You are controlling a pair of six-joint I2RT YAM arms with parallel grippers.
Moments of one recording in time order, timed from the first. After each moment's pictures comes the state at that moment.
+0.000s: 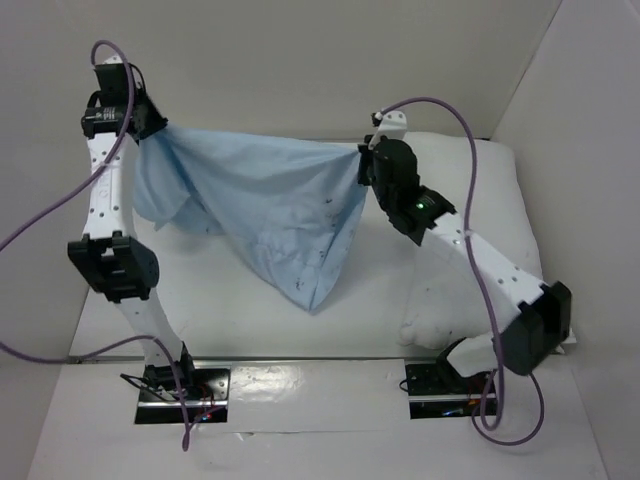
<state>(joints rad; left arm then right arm) 0.17 1.87 2.19 -0.84 -0.10 -0.40 0.60 1.36 1.32 -0.16 0.46 0.17</state>
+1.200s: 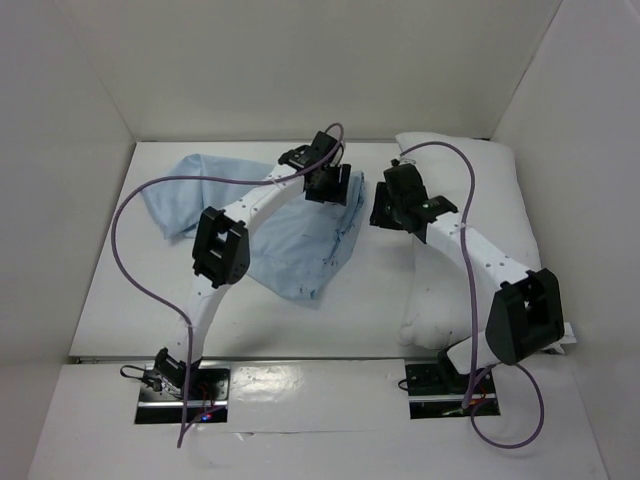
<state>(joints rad) -0.57 2.34 2.21 -0.79 0.05 -0.40 0.41 1.46 1.14 -0.47 0.14 0.49</state>
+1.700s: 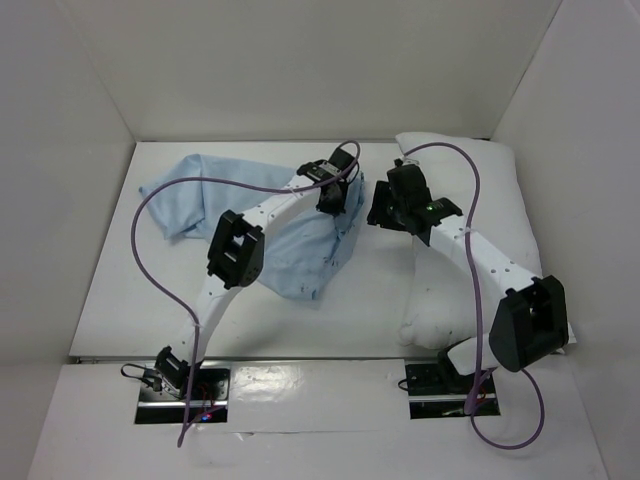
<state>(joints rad) -0.64 2.48 2.30 -0.83 -0.13 -0.38 0.40 1.41 1.12 -0.47 0.11 0.52</state>
